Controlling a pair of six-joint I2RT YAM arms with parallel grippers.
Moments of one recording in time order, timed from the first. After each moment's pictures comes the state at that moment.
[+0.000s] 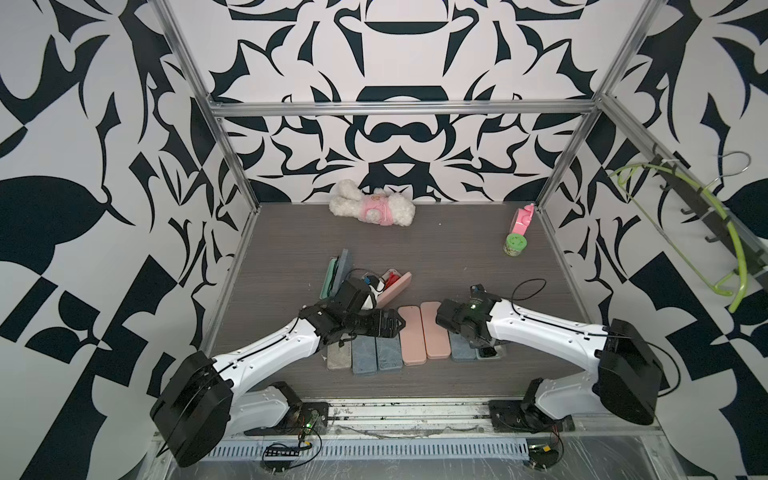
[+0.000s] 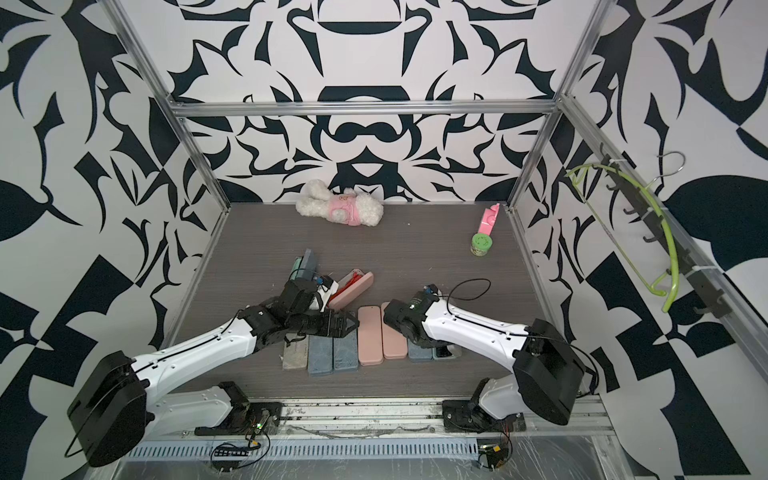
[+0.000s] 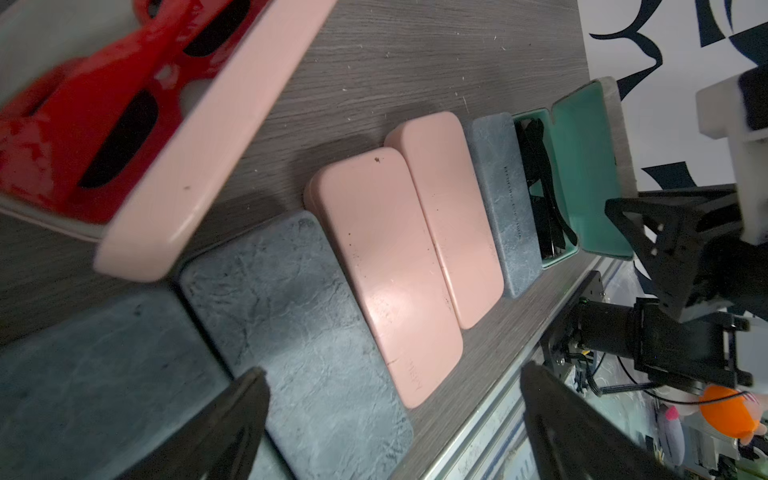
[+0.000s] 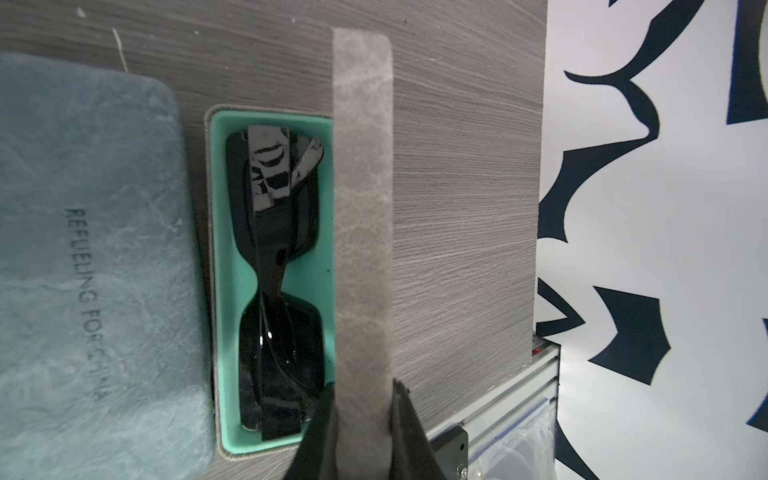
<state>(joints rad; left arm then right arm) -0.76 1.20 0.65 -0.27 0.33 -0.63 0.90 1.39 0.91 -1.31 0.58 0.94</state>
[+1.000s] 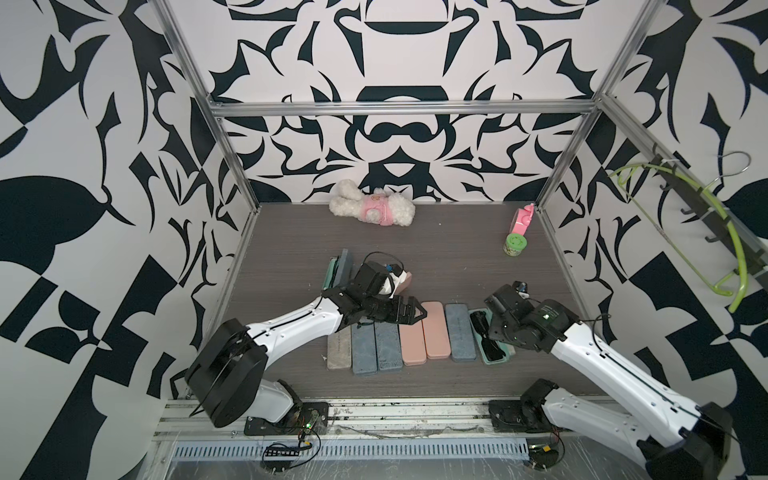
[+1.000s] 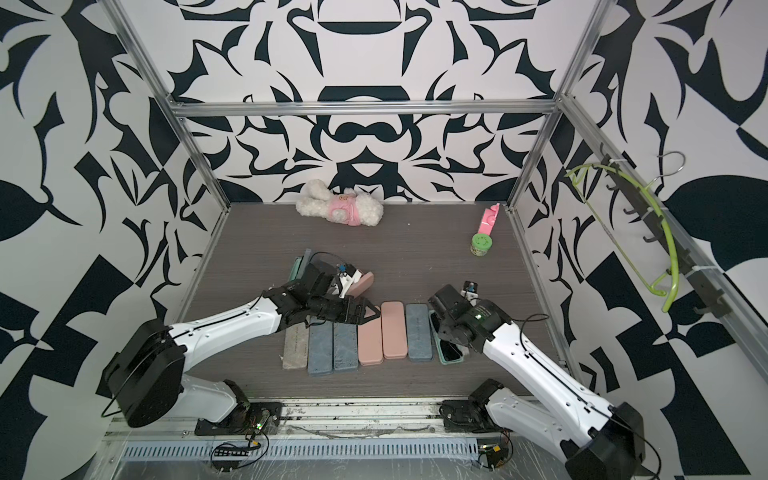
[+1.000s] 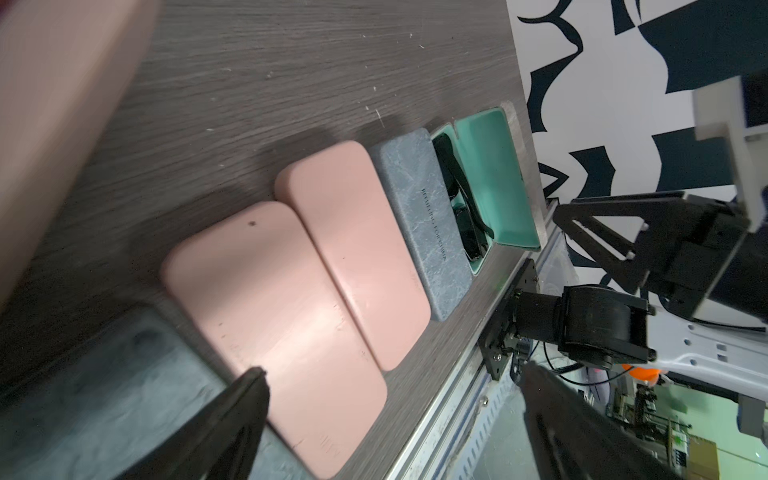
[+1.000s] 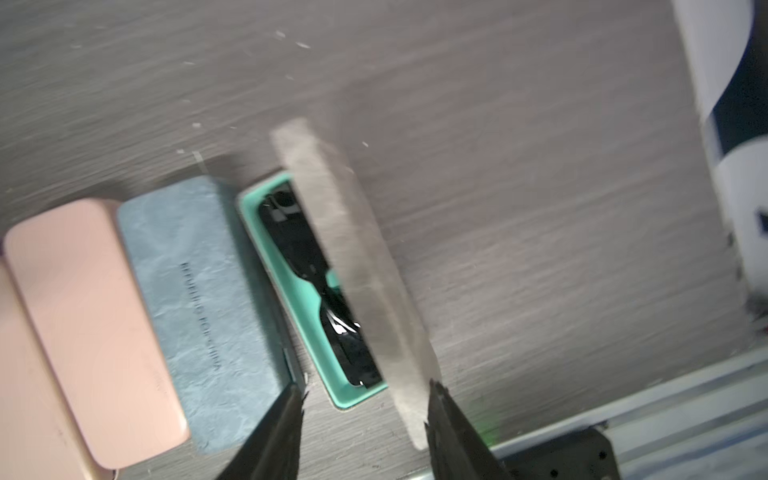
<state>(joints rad) -0.80 1.47 0.87 -0.18 0.52 -0.64 0.55 0.93 0.78 -1.15 0.27 0.88</state>
